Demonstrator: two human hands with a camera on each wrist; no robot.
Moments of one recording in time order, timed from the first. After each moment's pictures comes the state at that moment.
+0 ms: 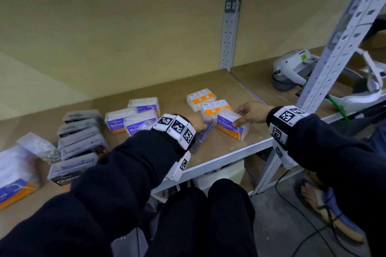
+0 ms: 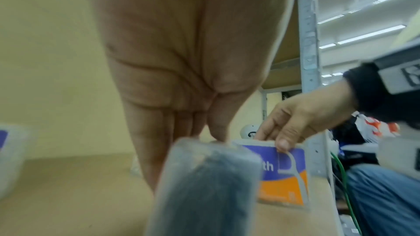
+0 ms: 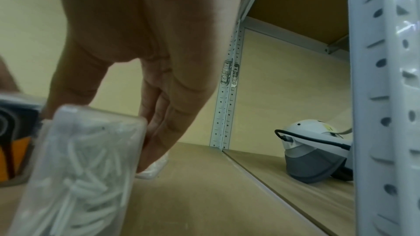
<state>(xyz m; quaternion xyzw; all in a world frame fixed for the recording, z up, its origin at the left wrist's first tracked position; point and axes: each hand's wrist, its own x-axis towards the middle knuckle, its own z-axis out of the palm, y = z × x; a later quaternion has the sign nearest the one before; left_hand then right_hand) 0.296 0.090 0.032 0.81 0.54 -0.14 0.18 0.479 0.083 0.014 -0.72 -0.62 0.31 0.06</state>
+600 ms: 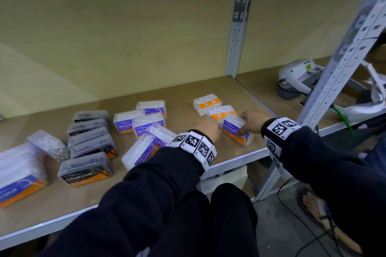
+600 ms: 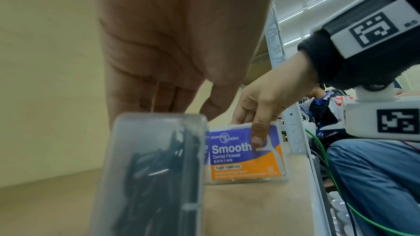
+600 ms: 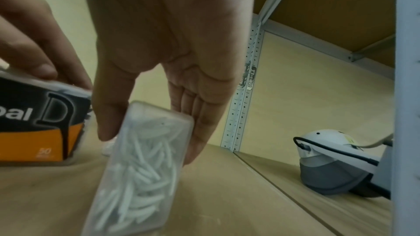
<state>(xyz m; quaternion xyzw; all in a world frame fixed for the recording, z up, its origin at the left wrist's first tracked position) 0.304 0.074 0.019 0.81 0.56 0.00 0.17 0.453 0.078 0.016 -0.77 -0.60 0.21 -0.01</state>
